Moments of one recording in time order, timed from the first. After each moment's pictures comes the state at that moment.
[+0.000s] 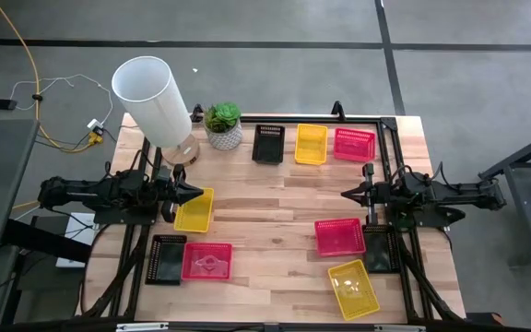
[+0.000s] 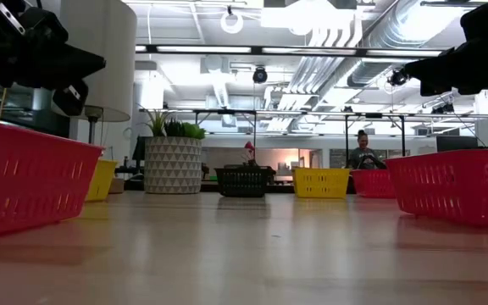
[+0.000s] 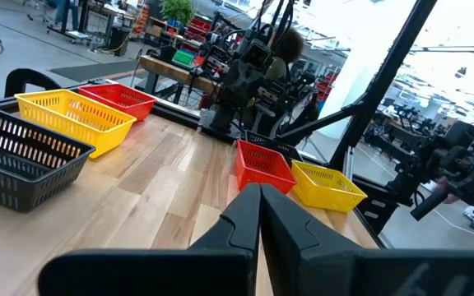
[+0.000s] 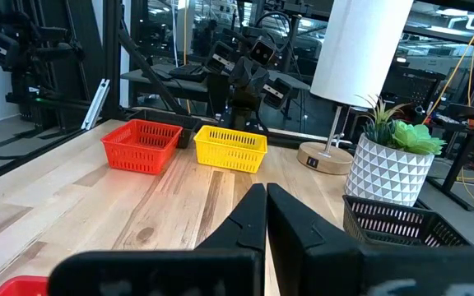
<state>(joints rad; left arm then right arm) 0.08 0.02 0.01 0.02 -0.04 -0.36 0.05 0.01 0.01 0.02 0.02 -0.18</state>
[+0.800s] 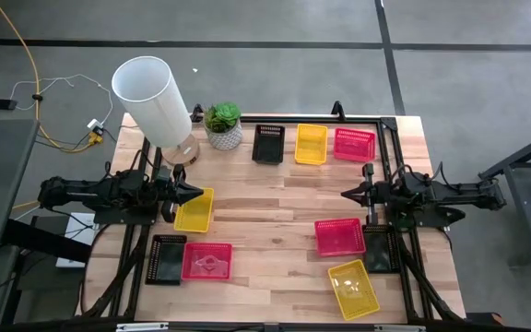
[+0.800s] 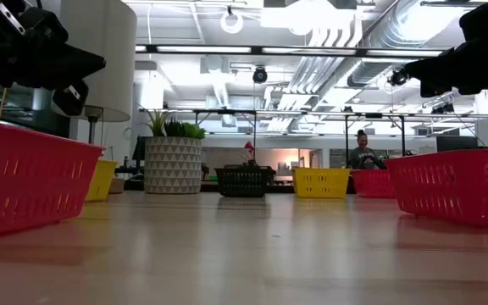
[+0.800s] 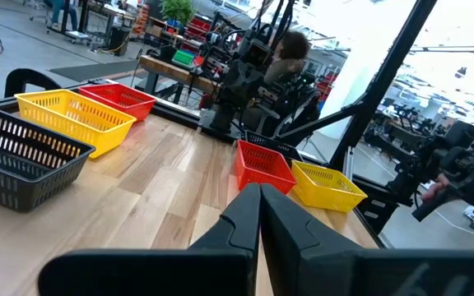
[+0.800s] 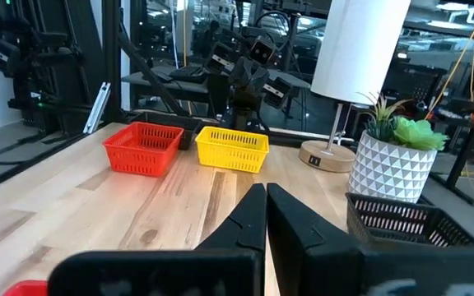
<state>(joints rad) 0.08 0.02 0.01 0.02 -0.04 -0.36 0.05 0.01 0.01 0.02 0.02 -0.15</state>
